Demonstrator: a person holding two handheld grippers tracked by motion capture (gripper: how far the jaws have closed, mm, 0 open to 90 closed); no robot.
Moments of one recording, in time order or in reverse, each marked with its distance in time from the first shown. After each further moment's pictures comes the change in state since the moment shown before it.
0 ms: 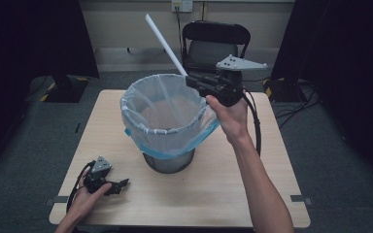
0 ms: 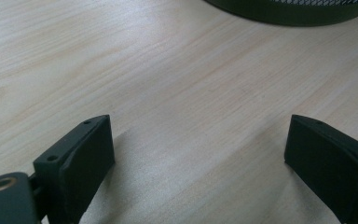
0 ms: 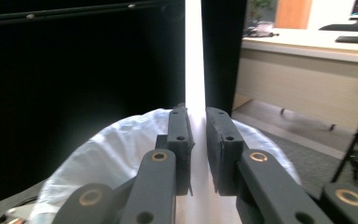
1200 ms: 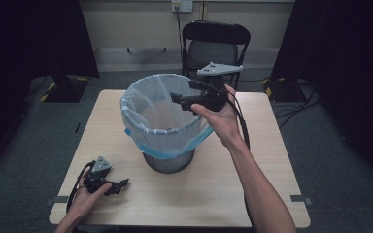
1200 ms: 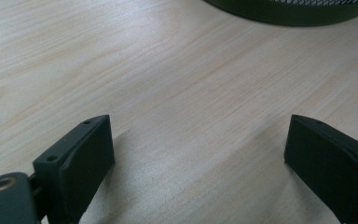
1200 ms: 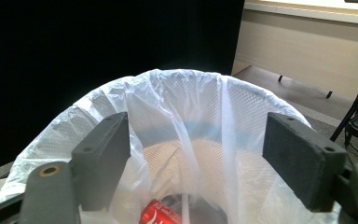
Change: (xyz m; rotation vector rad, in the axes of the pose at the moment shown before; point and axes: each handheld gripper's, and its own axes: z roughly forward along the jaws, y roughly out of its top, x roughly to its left) left arm 0.000 0.000 0.000 -0.001 -0.003 -0.002; right arm 0.008 -0.015 0.031 0.158 -0.022 -0.009
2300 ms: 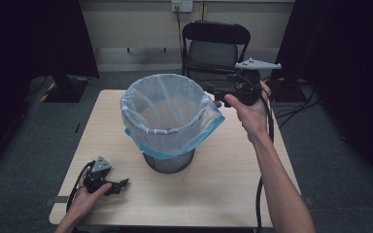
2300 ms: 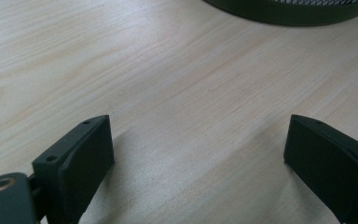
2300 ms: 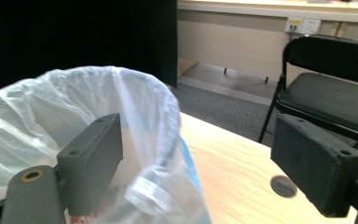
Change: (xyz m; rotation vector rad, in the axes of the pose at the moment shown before) left arm 0.000 0.000 0.000 0.001 0.001 0.002; right arm -0.064 -0.014 -0.045 -0.015 -0.217 0.088
